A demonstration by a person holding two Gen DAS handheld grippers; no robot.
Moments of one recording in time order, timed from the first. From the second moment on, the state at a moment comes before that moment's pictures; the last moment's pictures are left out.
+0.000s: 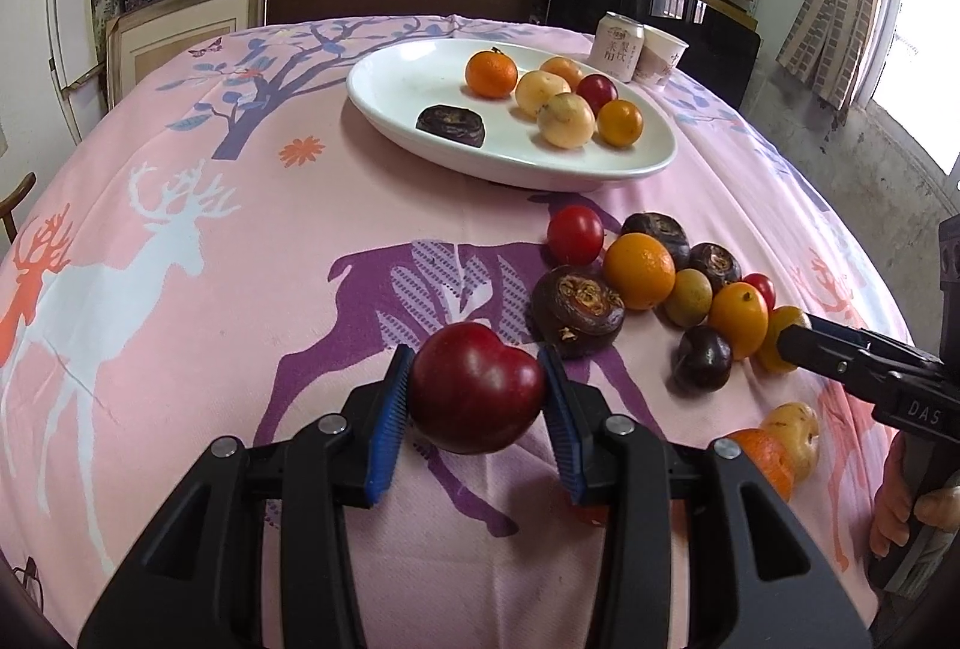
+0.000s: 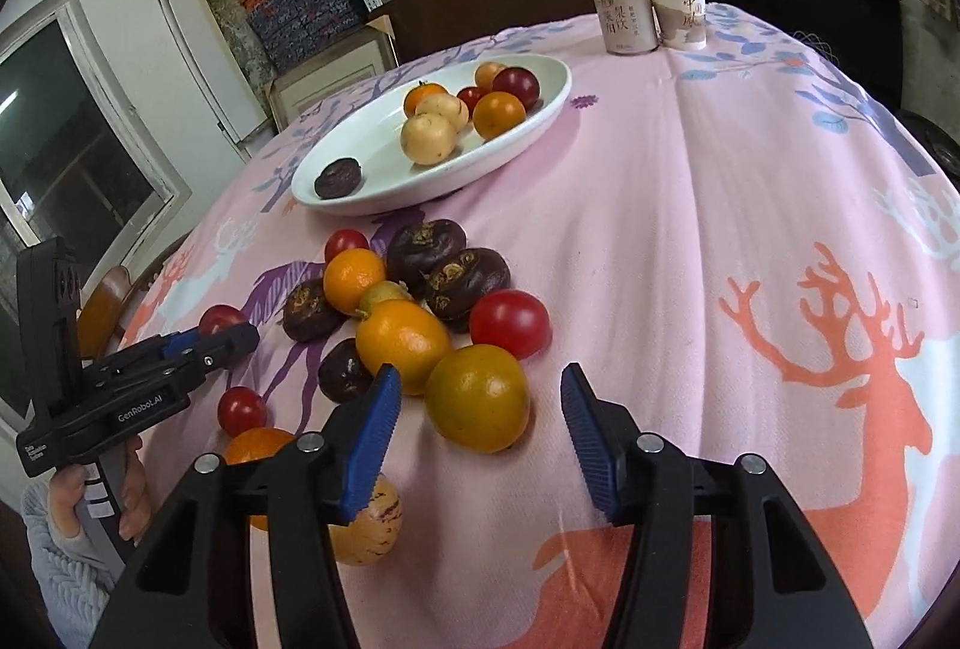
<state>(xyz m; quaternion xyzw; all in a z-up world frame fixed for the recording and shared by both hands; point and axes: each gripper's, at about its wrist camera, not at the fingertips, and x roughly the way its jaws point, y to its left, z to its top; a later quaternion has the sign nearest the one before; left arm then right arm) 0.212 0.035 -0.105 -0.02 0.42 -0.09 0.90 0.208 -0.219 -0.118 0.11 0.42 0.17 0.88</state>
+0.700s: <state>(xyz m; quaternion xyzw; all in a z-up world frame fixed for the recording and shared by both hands) 0.212 0.040 -0.100 -0.03 0.41 -0.09 0.91 0.204 -0.225 -0.114 0.13 0.41 0.19 0.88</state>
